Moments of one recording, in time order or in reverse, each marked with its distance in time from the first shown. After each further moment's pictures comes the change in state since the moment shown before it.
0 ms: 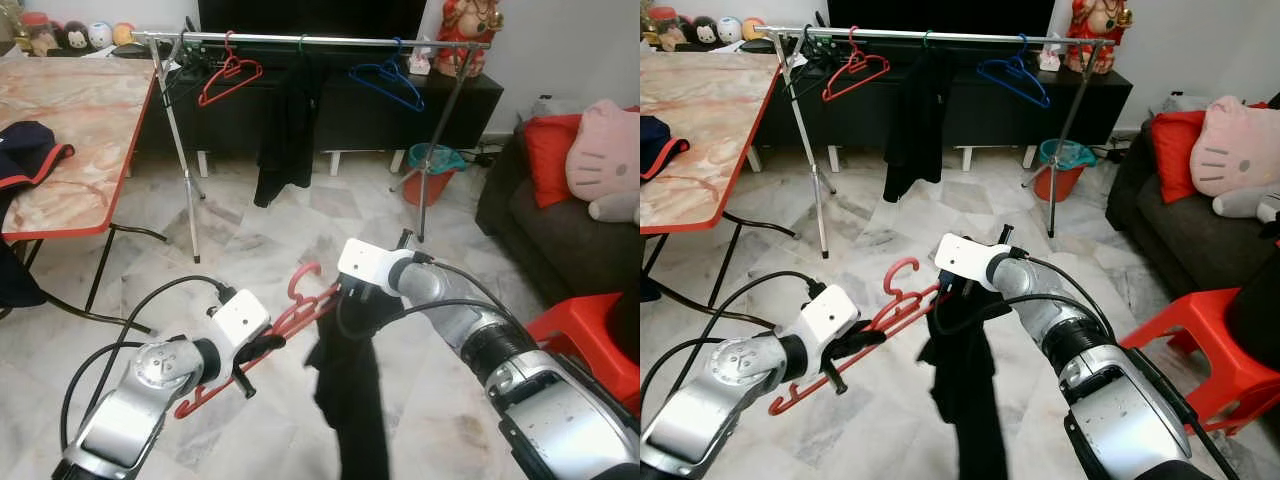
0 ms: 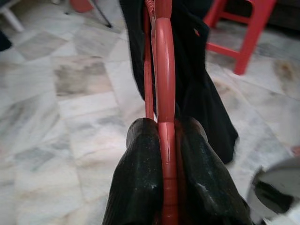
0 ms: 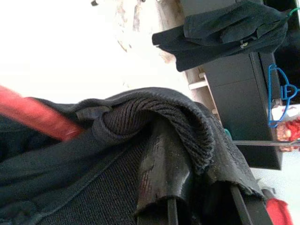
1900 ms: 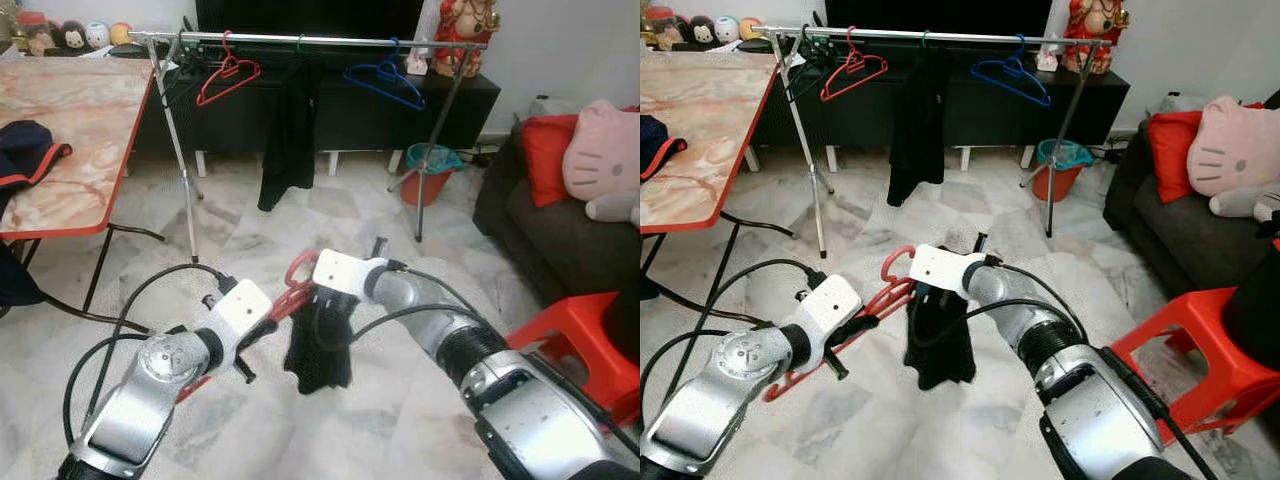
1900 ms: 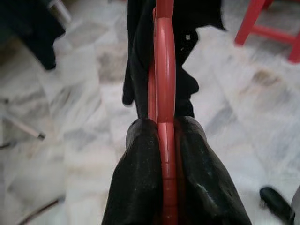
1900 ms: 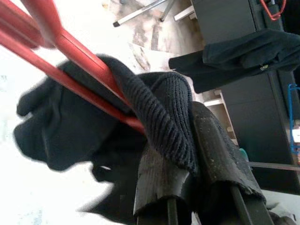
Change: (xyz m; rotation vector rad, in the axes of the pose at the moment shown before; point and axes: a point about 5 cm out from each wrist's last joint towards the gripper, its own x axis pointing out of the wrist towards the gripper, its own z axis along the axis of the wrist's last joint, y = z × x) left arm 0.000 0.012 0.008 0.054 0.092 0.214; right arm 0.011 0.026 0.029 0.019 -0.072 0.068
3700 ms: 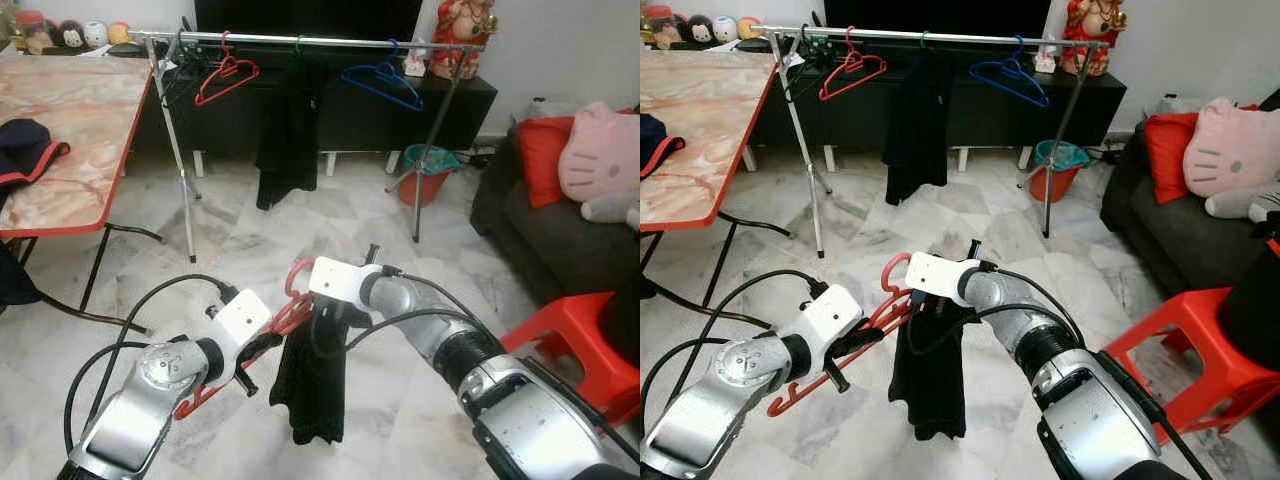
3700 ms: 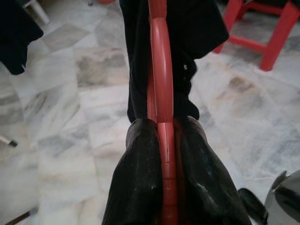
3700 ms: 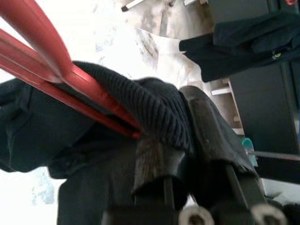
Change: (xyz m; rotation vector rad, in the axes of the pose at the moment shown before) left arm 0.005 -0.014 -0.003 -0.046 -0.033 -0.080; right arm 0.001 0.009 0.005 -0.002 -0.030 0.069
